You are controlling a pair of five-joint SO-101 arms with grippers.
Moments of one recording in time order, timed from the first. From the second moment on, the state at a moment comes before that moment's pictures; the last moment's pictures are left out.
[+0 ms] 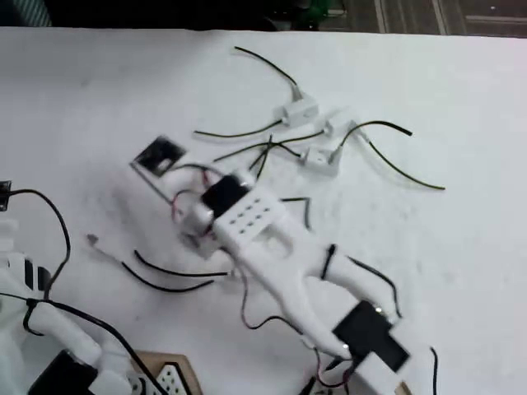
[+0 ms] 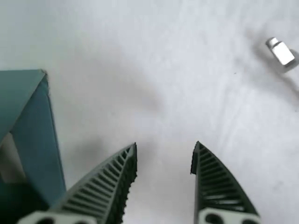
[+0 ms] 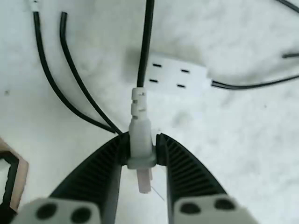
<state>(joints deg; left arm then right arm) -59.5 -24.3 46.6 65.8 -43.1 -45.7 -2.6 10.1 78.2 7.3</state>
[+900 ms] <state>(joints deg) -27.9 -49.7 68.0 65.5 -29.2 -7.8 -15.1 37.0 81.1 33.6</state>
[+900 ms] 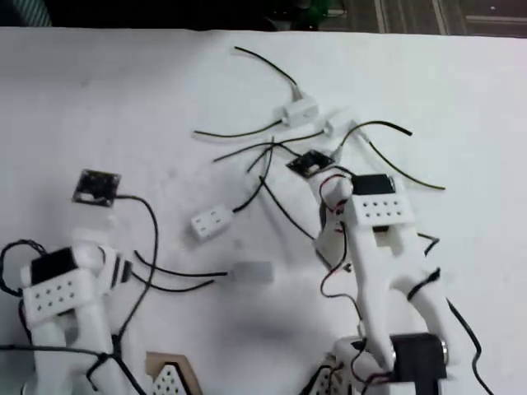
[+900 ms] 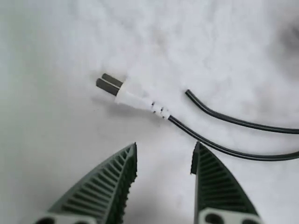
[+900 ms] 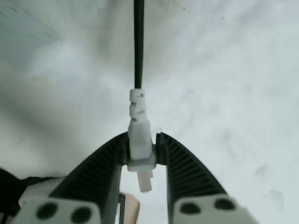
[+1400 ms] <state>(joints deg) -26.6 -52.0 72.0 64.0 -29.1 -10.2 5.9 27.1 79.3 34.8</state>
